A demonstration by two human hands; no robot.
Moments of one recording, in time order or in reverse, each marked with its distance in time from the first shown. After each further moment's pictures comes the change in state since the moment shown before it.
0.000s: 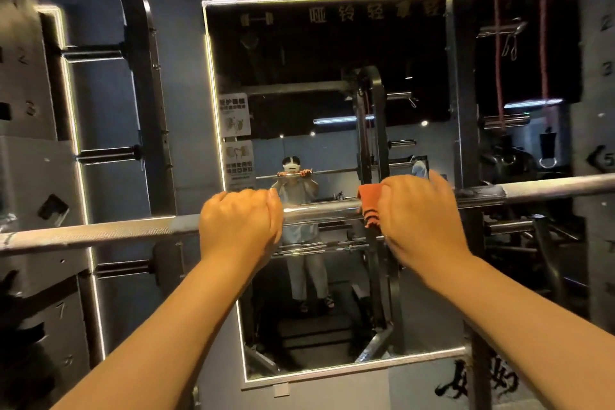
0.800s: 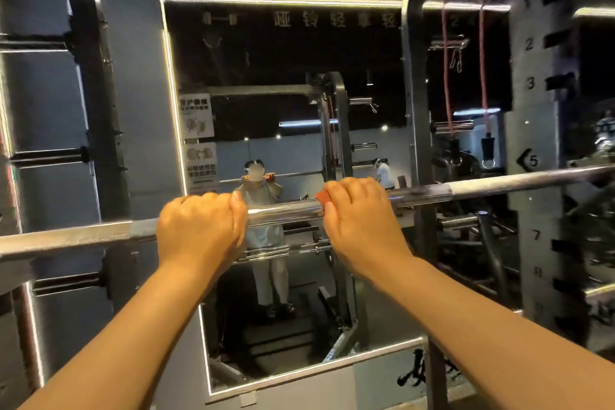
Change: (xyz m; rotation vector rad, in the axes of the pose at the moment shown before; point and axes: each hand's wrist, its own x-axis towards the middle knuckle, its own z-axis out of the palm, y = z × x) left_hand -0.004 -0.003 0.001 -0.038 -0.071 -0.038; right_hand -0.005 -0.014 0.016 0.298 0.019 -0.028
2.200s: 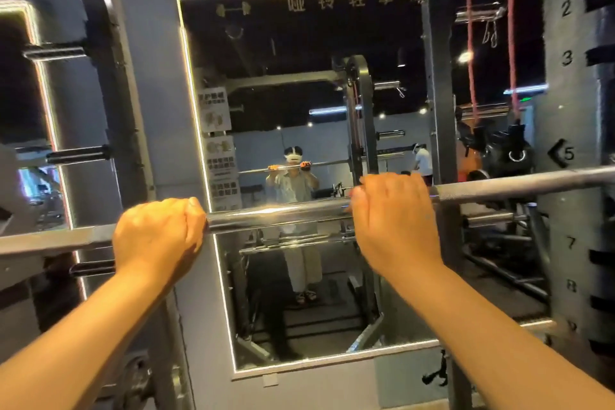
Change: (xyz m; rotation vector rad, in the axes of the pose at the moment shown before) left_hand 0.001 -0.001 0.009 0.284 -0.044 -0.008; right_hand -0.007 0.072 -0.022 0.073 0.096 0.181
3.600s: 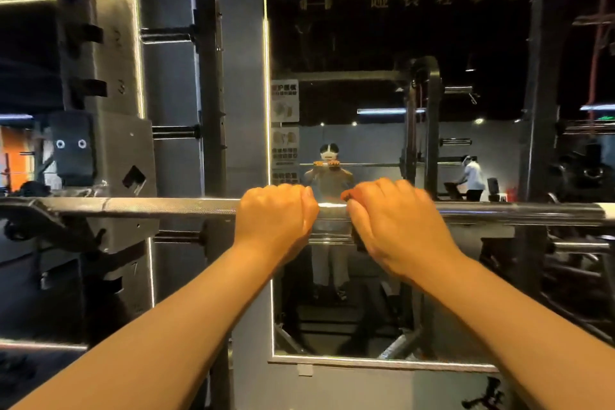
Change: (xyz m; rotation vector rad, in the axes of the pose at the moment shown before) left_hand -0.011 -0.041 0.000 -0.085 0.013 0.109; right_hand 0.007 -0.152 0.036 -0.133 -0.248 -0.373
